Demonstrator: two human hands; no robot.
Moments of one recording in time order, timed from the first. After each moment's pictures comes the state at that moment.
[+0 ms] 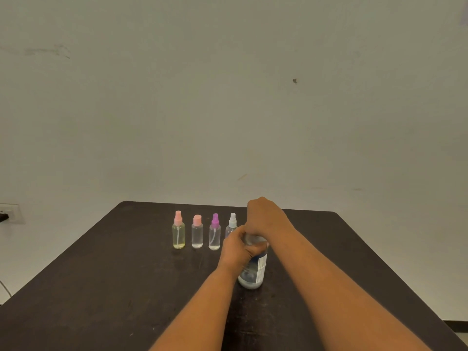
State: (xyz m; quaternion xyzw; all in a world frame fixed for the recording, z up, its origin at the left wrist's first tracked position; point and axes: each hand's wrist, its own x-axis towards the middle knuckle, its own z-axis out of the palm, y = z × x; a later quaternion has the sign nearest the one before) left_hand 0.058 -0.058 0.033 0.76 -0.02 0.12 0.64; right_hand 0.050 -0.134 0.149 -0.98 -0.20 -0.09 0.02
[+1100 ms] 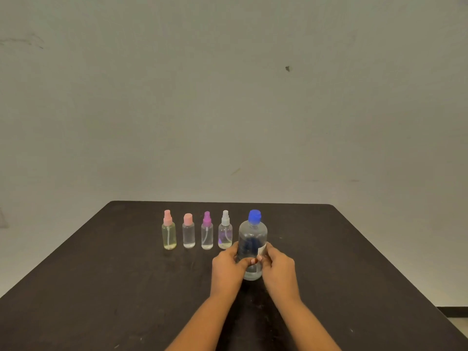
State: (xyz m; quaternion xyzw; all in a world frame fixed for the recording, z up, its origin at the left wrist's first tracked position) left_hand 0.044 -0.065 -0.001 0.81 0.04 0.15 0.56; right_hand 0.044 -0.180 0.012 -0.87 -0.07 -0.14 0.47
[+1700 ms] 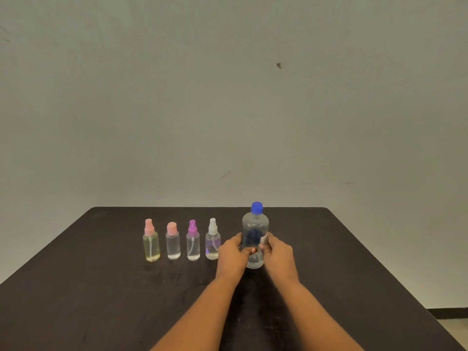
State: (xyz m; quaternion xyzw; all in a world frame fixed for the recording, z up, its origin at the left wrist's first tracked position) left_hand 0.121 -0.090 0.002 0.83 0.03 0.11 0.55; right_hand 0.119 -0.203 0.014 -0.88 -0.04 -0.11 0.46
